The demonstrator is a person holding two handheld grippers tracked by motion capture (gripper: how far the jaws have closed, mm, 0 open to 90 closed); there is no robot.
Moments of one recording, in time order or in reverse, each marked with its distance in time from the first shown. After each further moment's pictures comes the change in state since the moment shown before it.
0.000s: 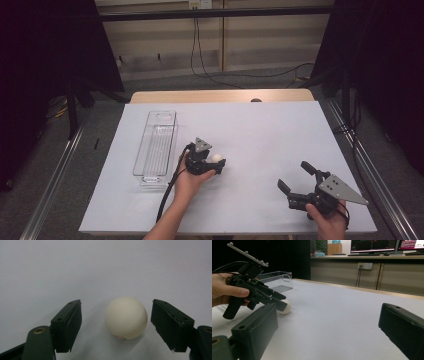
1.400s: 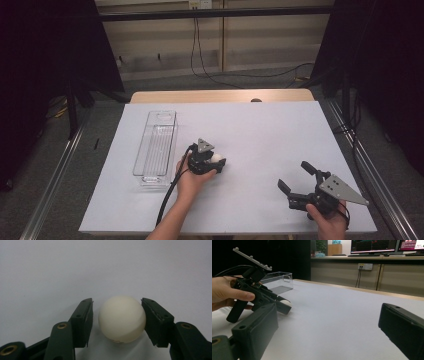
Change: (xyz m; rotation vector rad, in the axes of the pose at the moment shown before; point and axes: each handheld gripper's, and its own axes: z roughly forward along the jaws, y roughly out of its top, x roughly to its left) left arm -0.003 -0.003 0.009 0.014 -0.002 -0.008; right arm 0.000 0.001 -0.001 -0.003 0.005 0.000
